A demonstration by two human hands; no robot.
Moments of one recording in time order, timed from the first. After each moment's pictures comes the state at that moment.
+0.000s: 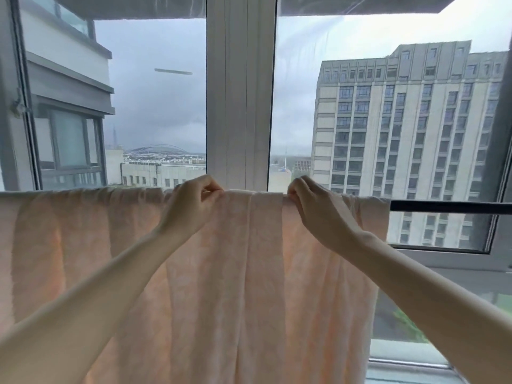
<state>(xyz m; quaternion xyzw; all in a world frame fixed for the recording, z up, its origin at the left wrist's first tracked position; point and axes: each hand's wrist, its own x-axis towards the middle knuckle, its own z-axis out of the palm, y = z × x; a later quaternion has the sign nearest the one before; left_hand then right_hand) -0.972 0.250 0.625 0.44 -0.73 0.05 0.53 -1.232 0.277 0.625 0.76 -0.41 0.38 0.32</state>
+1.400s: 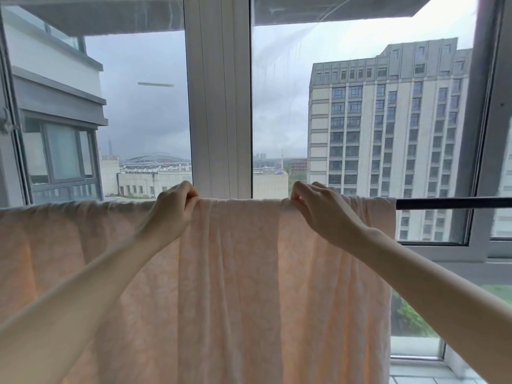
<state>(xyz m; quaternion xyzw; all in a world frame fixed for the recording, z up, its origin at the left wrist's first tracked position) -0.985 0.254 0.629 0.44 -0.75 0.12 0.47 -1.287 0.308 0.635 0.78 -0.43 0.36 0.29</state>
